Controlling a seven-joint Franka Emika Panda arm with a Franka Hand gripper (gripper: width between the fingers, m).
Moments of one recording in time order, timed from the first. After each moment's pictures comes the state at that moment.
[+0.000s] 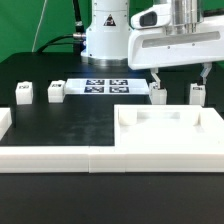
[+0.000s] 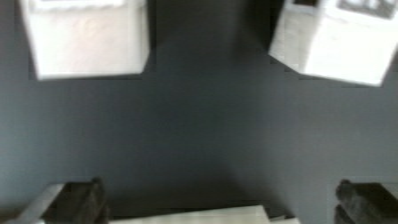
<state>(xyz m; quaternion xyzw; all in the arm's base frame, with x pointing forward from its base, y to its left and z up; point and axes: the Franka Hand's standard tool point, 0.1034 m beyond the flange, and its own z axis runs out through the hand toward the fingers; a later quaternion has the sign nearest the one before) 0.451 0.125 0.047 -1.00 0.07 -0.04 0.06</state>
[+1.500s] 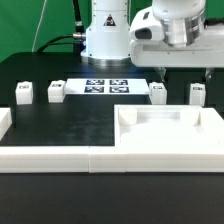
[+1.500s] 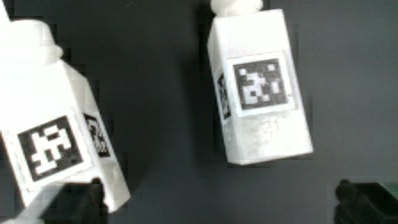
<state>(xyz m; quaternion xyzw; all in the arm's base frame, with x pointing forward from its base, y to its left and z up) 0.428 0.135 0.049 -0.95 0.19 0.24 0.10</state>
